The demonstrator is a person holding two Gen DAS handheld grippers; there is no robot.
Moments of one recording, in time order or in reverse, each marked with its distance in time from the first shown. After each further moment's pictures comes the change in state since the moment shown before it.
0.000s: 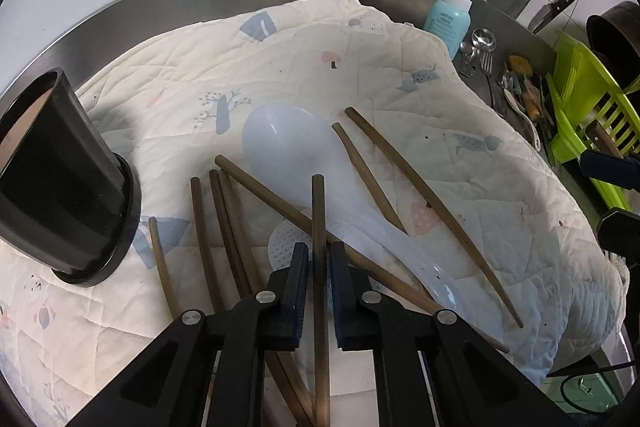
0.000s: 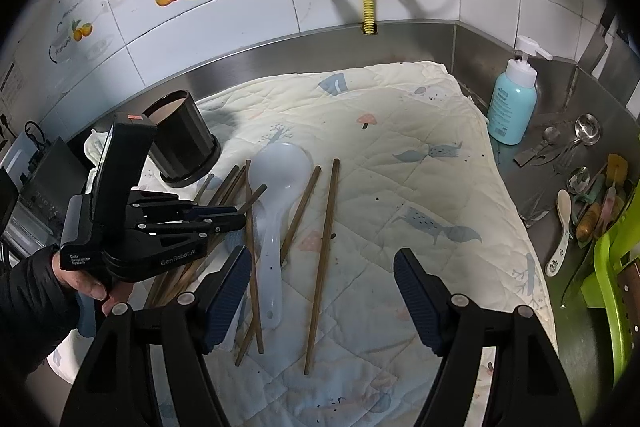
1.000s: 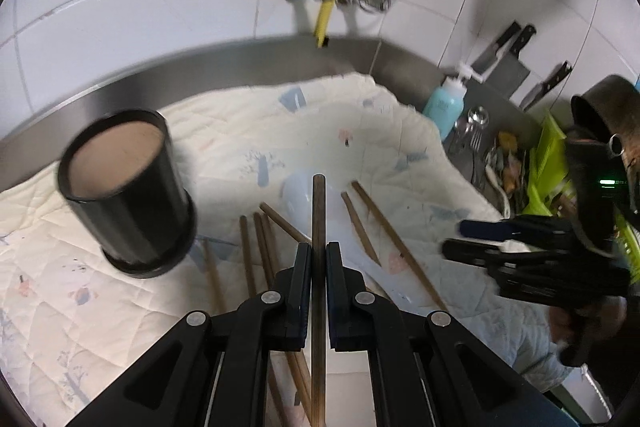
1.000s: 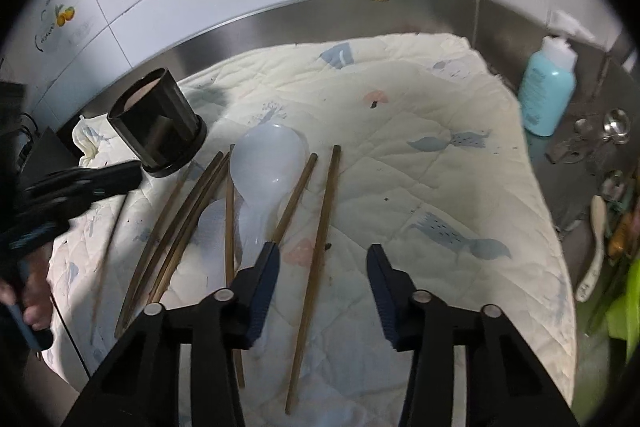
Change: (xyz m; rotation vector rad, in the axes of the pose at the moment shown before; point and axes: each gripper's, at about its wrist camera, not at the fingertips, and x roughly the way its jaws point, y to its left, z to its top) left arm -0.105 0.019 -0.007 -0.139 -0.220 -0.013; right arm 0.065 -0.013 0.020 -0.015 0.112 0.044
